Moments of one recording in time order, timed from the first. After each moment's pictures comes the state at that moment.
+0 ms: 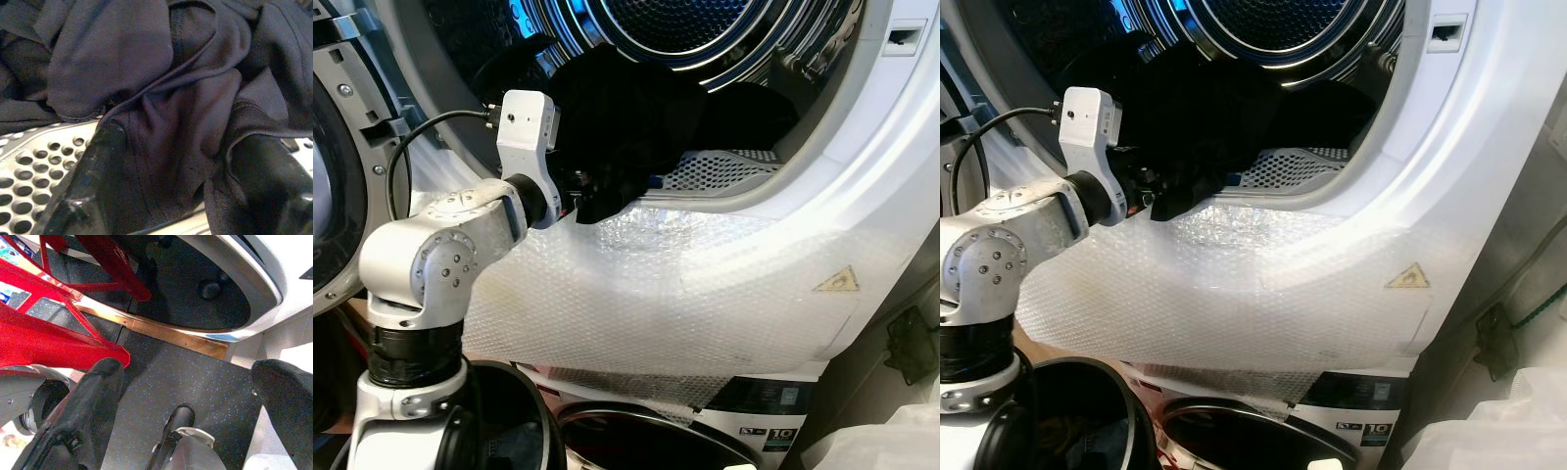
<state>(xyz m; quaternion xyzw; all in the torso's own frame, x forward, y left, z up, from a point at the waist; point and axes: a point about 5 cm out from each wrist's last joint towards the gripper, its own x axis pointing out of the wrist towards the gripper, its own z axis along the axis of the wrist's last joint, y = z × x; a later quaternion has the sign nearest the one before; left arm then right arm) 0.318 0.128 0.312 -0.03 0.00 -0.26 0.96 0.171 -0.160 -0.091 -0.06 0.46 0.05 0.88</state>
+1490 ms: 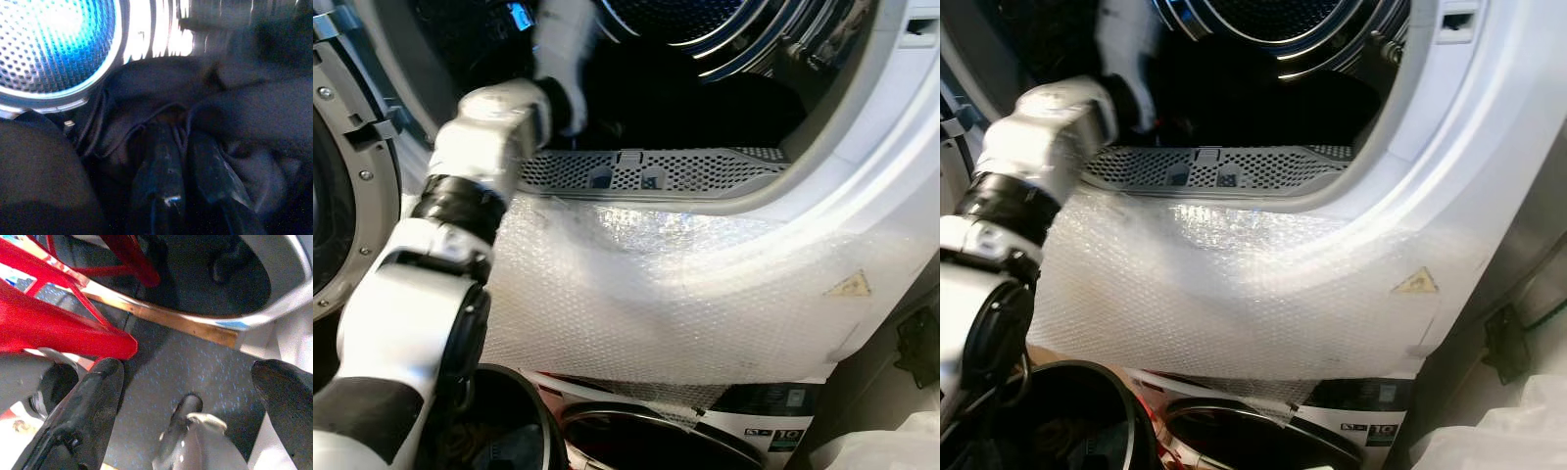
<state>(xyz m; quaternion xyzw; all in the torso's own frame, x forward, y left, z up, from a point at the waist) 0.410 0.098 0.365 0.21 -0.11 -0.31 0.92 0.156 -0.156 -0.098 -0.06 0.48 0.05 0.88</state>
